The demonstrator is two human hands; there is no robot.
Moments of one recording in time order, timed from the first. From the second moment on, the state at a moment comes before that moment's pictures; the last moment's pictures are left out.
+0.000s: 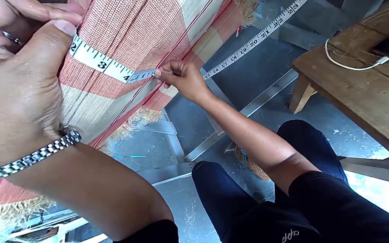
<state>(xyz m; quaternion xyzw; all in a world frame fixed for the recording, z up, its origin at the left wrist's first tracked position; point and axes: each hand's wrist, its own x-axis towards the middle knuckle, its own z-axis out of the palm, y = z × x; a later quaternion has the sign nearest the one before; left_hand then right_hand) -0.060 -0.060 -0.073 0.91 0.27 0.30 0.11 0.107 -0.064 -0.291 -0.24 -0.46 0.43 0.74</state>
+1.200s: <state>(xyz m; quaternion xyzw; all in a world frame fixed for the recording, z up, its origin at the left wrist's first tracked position) -0.030 -0.102 -0.076 0.89 0.33 0.29 0.06 0.108 -0.064 -0.290 -0.24 -0.46 0.46 0.73</state>
